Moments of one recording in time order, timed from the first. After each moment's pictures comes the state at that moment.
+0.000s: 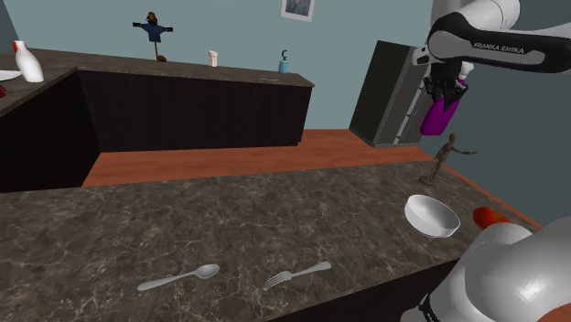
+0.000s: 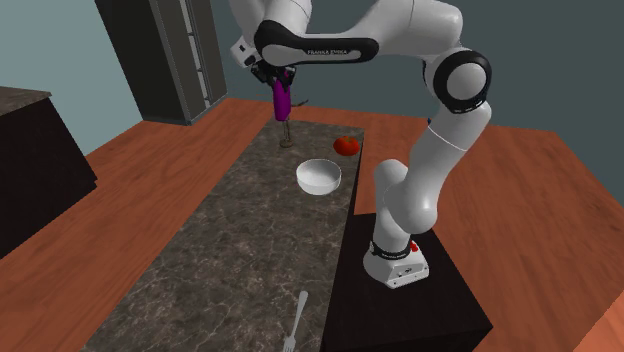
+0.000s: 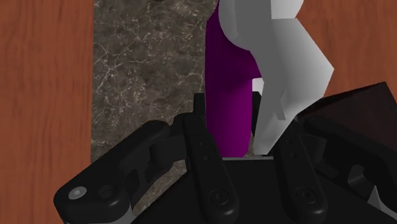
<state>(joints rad) 0.02 -0.44 -0.39 -1.92 -0.72 1.50 -1.58</state>
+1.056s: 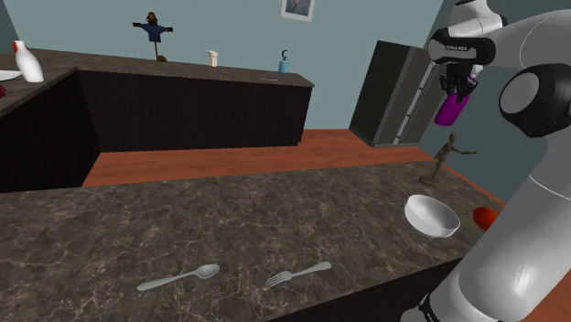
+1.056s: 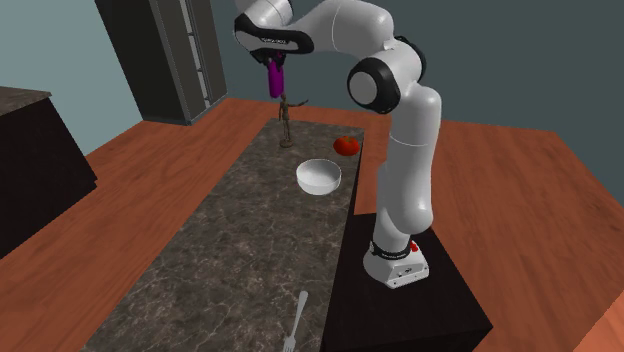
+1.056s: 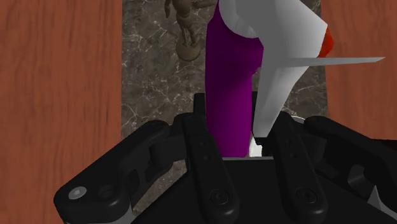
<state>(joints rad) -0.10 0.06 -0.78 -1.50 -0.45 1.80 -2.02</state>
